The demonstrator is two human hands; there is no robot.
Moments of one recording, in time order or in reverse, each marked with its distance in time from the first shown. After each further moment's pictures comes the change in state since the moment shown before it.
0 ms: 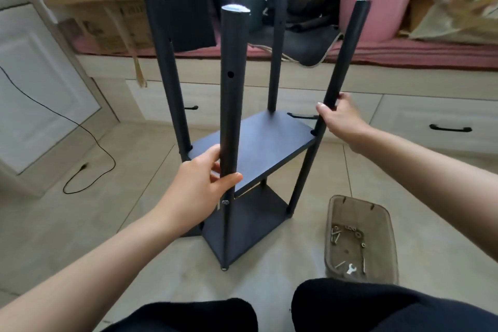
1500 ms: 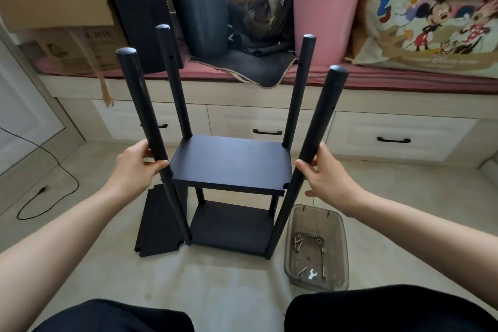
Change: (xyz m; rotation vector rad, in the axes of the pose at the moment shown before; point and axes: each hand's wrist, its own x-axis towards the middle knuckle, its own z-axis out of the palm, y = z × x) left_hand 0.057 -0.025 -0.021 0.079 0.191 -0.055; right_hand -0.120 0.018 -0.070 0.023 -0.143 -0.136
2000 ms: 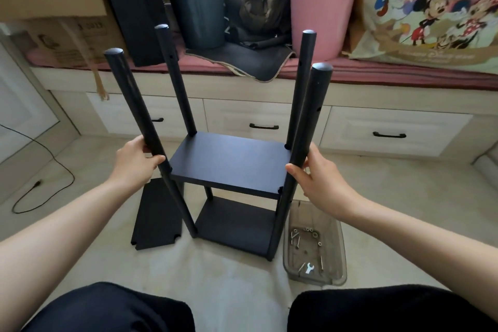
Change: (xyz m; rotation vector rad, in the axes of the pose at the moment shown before) left_hand 0.005 0.001 0.019 0.018 0.060 -0.133; right_hand -0.018 -0.001 0.003 -0.215 -0.032 -0.043
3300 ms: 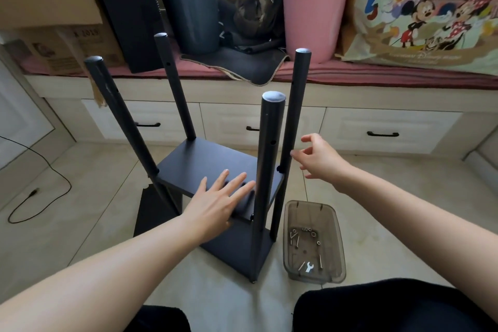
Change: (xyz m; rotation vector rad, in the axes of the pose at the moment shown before) left_hand -0.070 0.025 0.091 0.954 -0.544 0.756; right_hand 0.042 0.004 -0.018 0.088 -0.035 0.318
